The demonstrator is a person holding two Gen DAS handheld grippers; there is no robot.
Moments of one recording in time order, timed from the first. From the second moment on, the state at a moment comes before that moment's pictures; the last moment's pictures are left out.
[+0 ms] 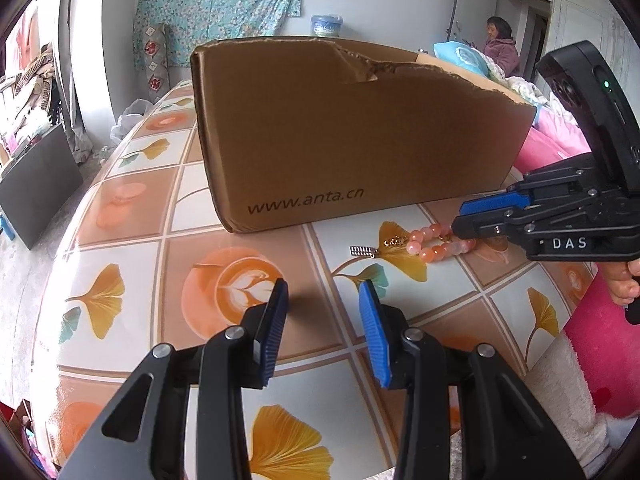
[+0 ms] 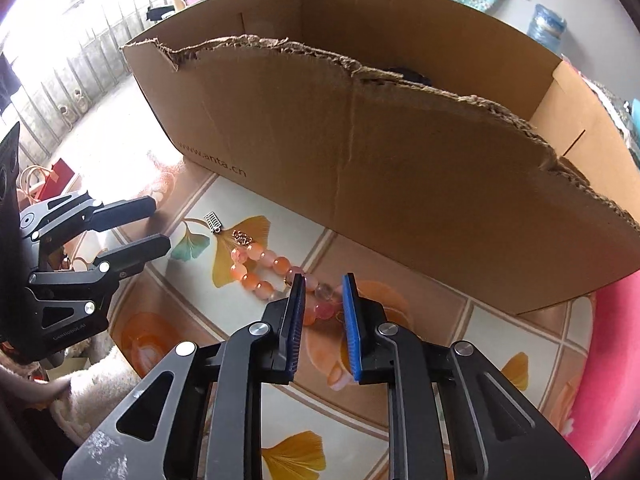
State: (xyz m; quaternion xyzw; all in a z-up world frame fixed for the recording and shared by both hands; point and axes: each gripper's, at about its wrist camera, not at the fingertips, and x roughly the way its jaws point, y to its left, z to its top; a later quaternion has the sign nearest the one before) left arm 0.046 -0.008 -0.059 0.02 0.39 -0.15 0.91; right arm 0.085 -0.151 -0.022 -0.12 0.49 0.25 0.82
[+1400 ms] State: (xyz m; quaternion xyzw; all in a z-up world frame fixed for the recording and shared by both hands) left arm 0.046 -0.017 -0.058 0.04 0.40 -0.13 0.91; right arm 0.081 -0.300 -0.008 0.01 0.46 0.07 0.88
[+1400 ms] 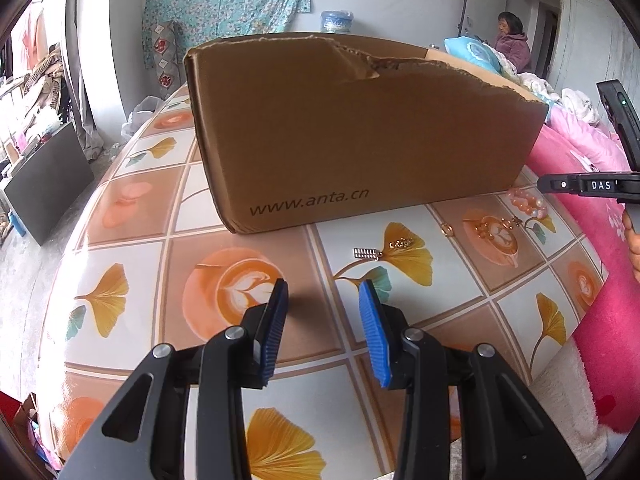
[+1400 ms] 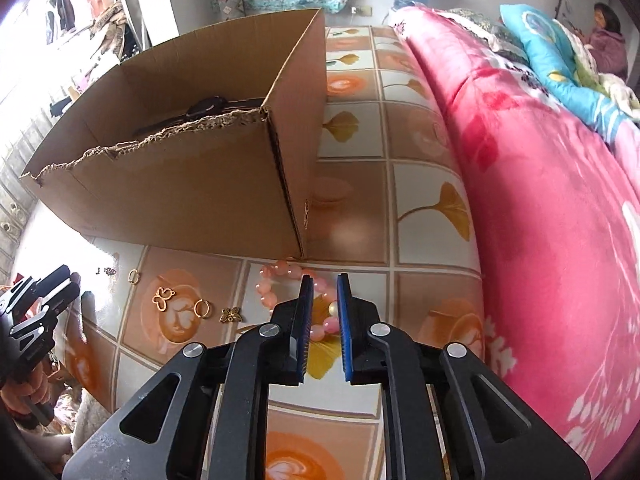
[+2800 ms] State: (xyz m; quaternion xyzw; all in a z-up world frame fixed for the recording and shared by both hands) left arm 0.073 -0.044 -0.058 0.08 0.40 -0.16 0.90; right arm 0.033 -0.236 -0.003 0.05 0.40 0.20 0.89
